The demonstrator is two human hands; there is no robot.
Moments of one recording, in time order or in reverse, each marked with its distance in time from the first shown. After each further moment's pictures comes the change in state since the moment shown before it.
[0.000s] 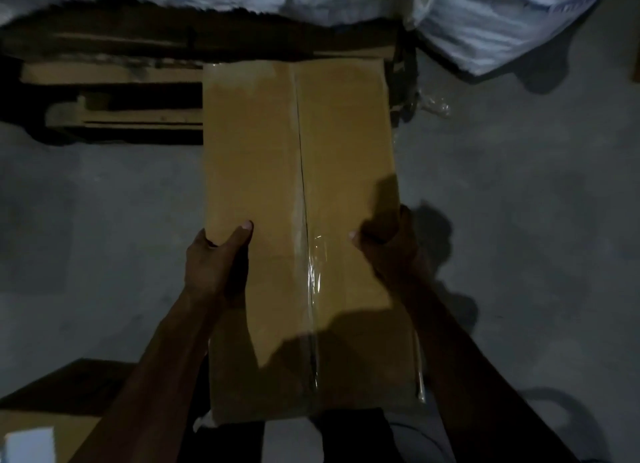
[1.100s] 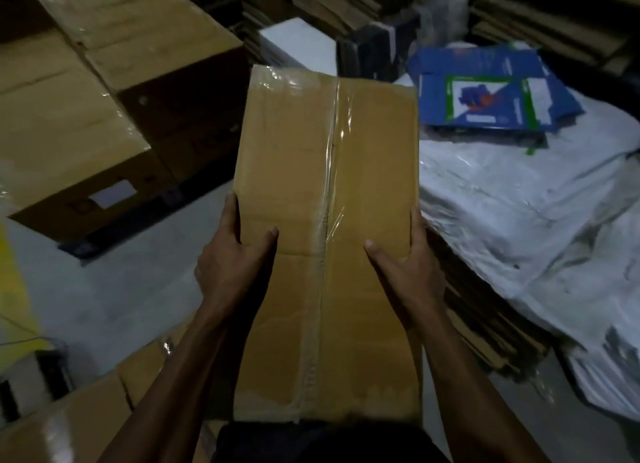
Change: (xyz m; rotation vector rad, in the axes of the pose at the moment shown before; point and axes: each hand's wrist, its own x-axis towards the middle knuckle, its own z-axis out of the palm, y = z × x) left_hand -0.266 0.176 -0.418 0.171 0.937 0.273; right_hand -0.340 -0.456 0.100 -0.351 -0.294 -0.799
